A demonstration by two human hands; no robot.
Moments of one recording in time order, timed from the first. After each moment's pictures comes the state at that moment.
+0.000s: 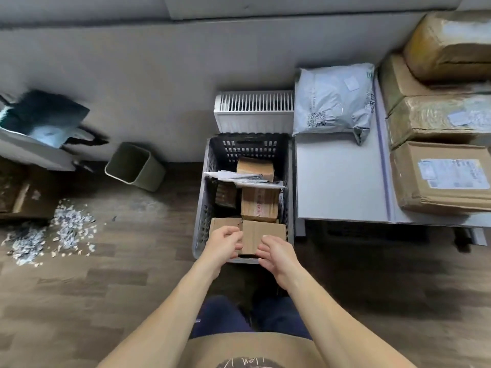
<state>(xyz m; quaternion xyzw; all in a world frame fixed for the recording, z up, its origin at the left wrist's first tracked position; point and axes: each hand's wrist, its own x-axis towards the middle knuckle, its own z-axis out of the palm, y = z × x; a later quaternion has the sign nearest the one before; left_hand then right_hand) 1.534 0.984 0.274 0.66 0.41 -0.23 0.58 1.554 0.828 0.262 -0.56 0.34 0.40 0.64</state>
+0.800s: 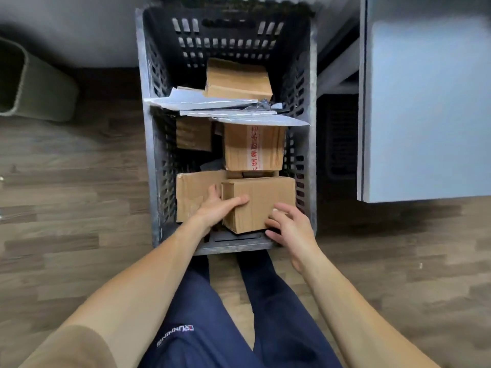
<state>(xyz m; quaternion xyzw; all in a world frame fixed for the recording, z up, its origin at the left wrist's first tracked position) 1.586 1.036 0.002 0.60 0.38 -0.45 0.54 1.573 0.848 0.089 -0.64 0.44 0.35 0.52</state>
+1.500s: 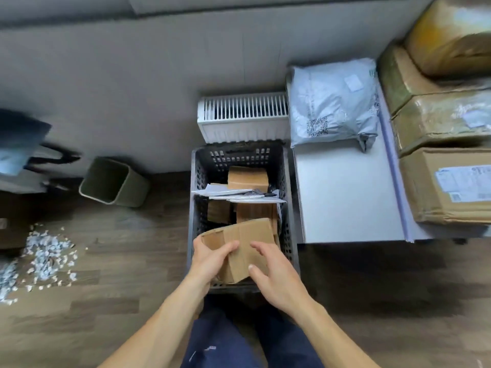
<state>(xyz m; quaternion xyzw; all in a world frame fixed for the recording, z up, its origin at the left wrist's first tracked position) 1.582 1.034 0.223 0.65 0.47 -0.21 0.56 1.583 0.841 0.266 -0.85 -0.05 0.33 0.42</state>
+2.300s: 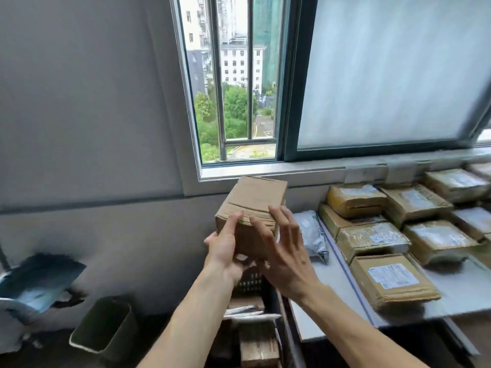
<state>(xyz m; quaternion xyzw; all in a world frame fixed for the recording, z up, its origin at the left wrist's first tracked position) 1.639 1.014 0.572 0.43 0.26 -0.02 0.87 1.646 0.868 0.520 -0.88 -0.29 -0.31 0.22</state>
